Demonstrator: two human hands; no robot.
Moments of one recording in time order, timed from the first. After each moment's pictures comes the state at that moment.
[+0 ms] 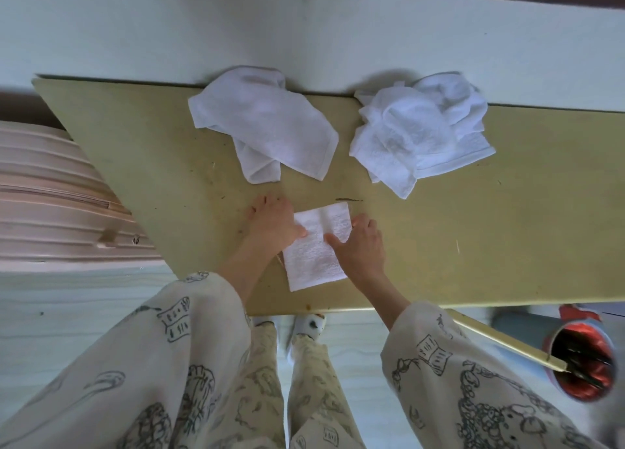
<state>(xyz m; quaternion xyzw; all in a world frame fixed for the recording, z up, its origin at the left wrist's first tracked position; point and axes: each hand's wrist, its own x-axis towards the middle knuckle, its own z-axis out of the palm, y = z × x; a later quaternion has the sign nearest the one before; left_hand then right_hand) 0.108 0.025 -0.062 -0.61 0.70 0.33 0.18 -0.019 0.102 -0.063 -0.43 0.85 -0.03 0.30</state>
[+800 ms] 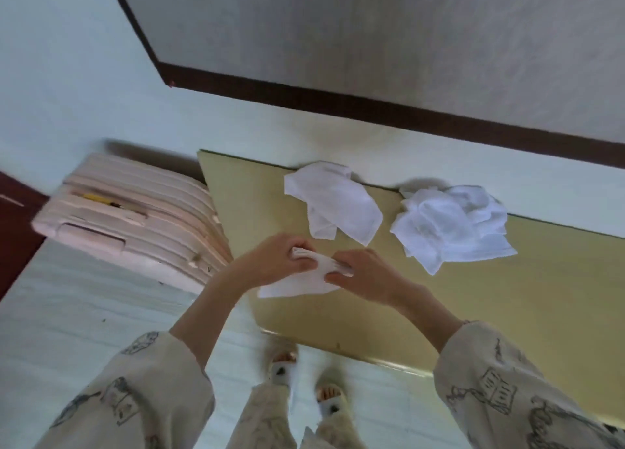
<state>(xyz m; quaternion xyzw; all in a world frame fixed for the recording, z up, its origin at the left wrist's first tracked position) 0.202 0.063 0.100 -0.54 0.69 0.47 -0.08 0.012 0.076 0.080 -0.76 0.53 -0.01 0.38</state>
